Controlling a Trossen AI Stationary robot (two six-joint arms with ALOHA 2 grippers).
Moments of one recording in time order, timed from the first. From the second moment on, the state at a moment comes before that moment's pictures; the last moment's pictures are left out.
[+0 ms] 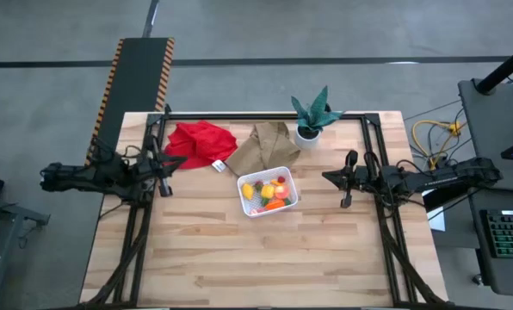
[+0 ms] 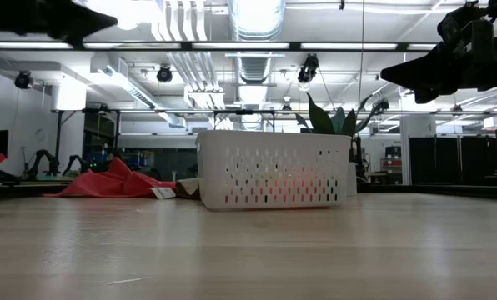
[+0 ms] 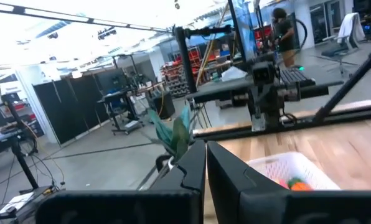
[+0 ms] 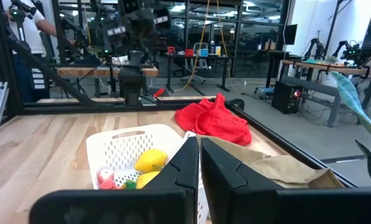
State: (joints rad) left arm -0.11 0.21 0.33 -0.03 -0.40 0.34; right arm 0.10 0.43 0.01 0.45 0.32 -0.06
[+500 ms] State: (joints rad) left arm -0.11 0.05 0.17 -0.09 -0.35 0.19; right arm 0.10 0.43 0.01 0.45 0.32 -0.06
